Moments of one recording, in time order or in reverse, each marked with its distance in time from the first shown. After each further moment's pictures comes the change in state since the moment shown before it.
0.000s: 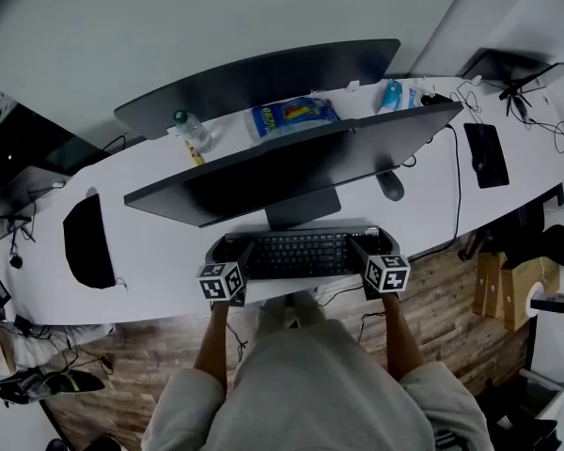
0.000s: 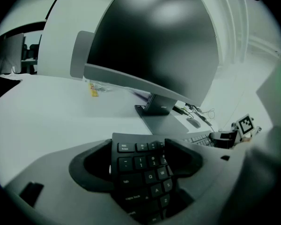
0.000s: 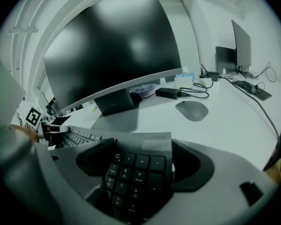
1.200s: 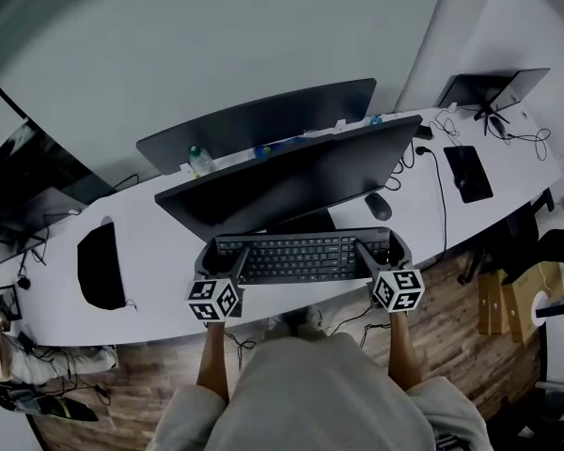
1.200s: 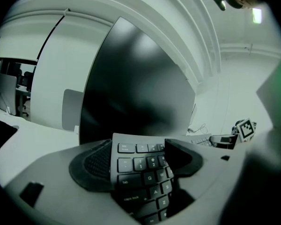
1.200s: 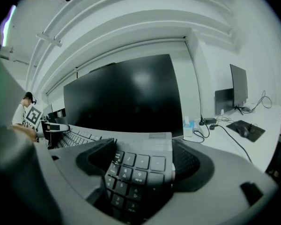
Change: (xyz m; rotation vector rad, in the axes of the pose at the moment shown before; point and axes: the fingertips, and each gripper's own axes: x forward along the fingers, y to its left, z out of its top) left arm -0.109 -0.064 0.128 0.166 -0.352 -0.061; right arm -0.118 0.044 0.116 -0.111 -0.389 -0.017
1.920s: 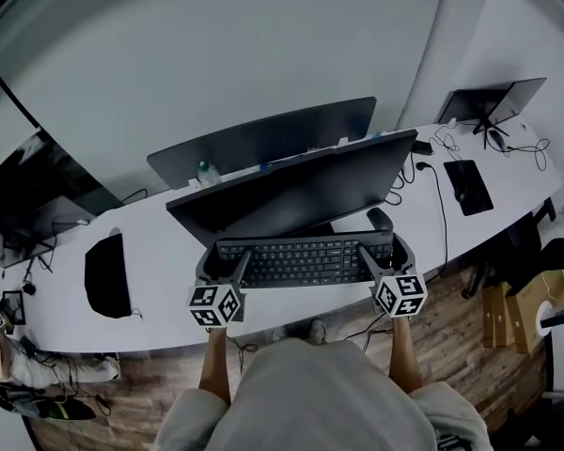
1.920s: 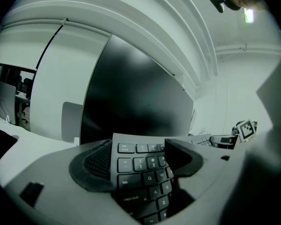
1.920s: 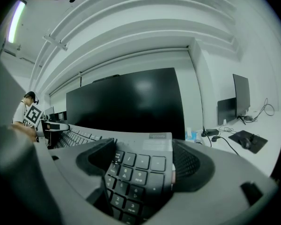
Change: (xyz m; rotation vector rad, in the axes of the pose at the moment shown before) left arm -0.013 -0.008 0.037 0.032 -0.091 0.001; right arm -0.008 0.006 0.038 -0.042 -0.092 0.012
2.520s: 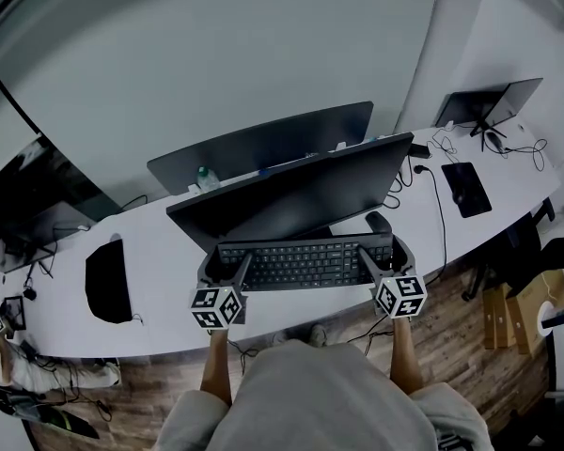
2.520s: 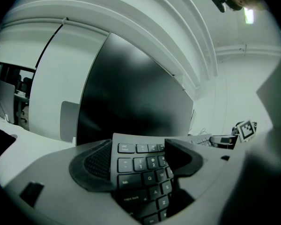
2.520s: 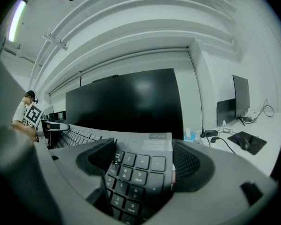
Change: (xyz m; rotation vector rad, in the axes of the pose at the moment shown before) left arm 0.004 -0.003 -0.001 -0.005 -0.001 -0.007; right arm -0.001 -0.004 0.001 -0.008 -0.002 -0.007
